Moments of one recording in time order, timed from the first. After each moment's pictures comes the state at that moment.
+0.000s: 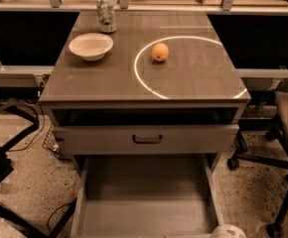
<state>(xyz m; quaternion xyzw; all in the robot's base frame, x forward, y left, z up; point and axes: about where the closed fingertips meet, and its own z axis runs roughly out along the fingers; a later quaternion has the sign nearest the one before) 0.257 -0.174 0.335 -0.75 0.65 0.05 0.07</state>
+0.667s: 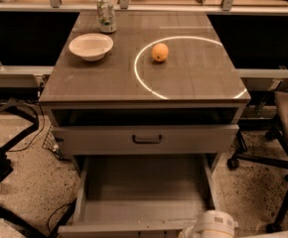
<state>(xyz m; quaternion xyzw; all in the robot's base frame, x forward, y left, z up) 0.317 -0.143 0.373 -0.78 0.61 -0.01 0.12</state>
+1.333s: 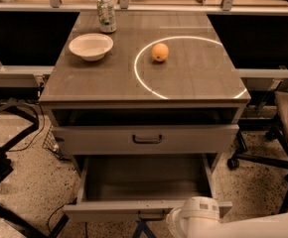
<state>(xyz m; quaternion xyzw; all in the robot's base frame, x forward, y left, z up) 0.375 -0.103 0.405 -0.81 0.57 -0.06 0.16</state>
